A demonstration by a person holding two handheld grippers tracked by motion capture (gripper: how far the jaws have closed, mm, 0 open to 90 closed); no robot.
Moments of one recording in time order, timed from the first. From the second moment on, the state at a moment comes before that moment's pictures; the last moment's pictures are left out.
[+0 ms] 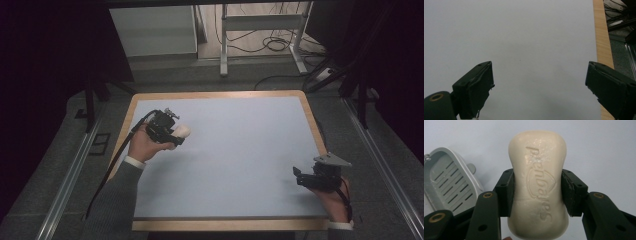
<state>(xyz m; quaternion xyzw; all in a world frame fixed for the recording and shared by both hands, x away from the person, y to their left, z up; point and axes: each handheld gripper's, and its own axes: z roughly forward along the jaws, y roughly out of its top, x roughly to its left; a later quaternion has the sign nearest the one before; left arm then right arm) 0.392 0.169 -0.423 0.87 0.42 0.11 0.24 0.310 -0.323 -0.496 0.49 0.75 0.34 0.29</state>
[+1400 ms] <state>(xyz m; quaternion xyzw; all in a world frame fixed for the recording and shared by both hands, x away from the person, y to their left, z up) 0.437 0.212 -0.427 0.83 0.49 0.12 0.22 0.310 -0.322 -0.497 0.49 0.75 0.33 0.29</state>
